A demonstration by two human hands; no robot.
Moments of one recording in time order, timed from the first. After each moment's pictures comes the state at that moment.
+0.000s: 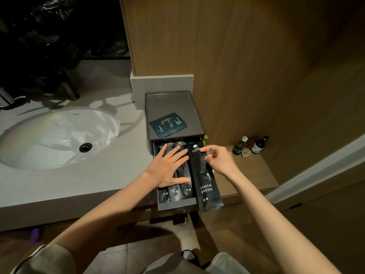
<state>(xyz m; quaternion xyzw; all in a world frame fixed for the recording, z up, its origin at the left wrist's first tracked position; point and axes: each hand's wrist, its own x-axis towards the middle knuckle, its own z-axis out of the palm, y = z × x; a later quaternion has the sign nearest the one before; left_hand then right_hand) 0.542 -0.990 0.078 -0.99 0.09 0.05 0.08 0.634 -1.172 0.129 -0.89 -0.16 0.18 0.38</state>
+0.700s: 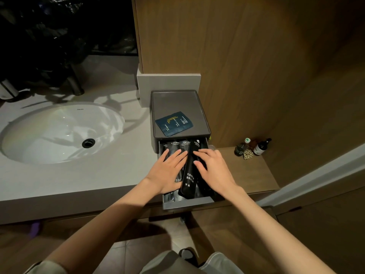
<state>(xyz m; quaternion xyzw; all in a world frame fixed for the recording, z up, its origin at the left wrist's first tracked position) 0.521 -0.991 0.071 -1.00 0.06 0.04 0.05 0.600 -1.160 0.113 -0.91 -0.35 0.04 0.22</state>
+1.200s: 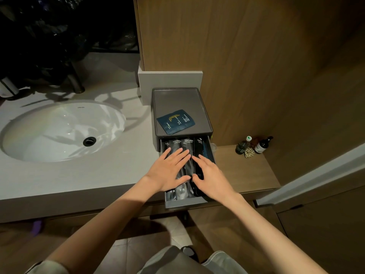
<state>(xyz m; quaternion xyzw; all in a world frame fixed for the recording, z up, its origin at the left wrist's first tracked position) 0.520 -0.987 0.074 -1.00 0.06 0.04 0.00 0.575 -1.160 0.107 -0.90 -0.33 0.18 0.21</state>
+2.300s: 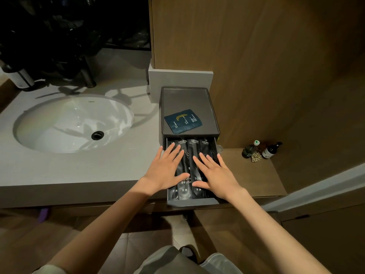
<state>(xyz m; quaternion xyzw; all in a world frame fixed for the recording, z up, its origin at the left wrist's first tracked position) 0.512 -0.981 0.074 -1.00 -0.06 0.06 -0.04 0.604 -1.162 0.099 -0.86 -0.48 0.14 -0.05</state>
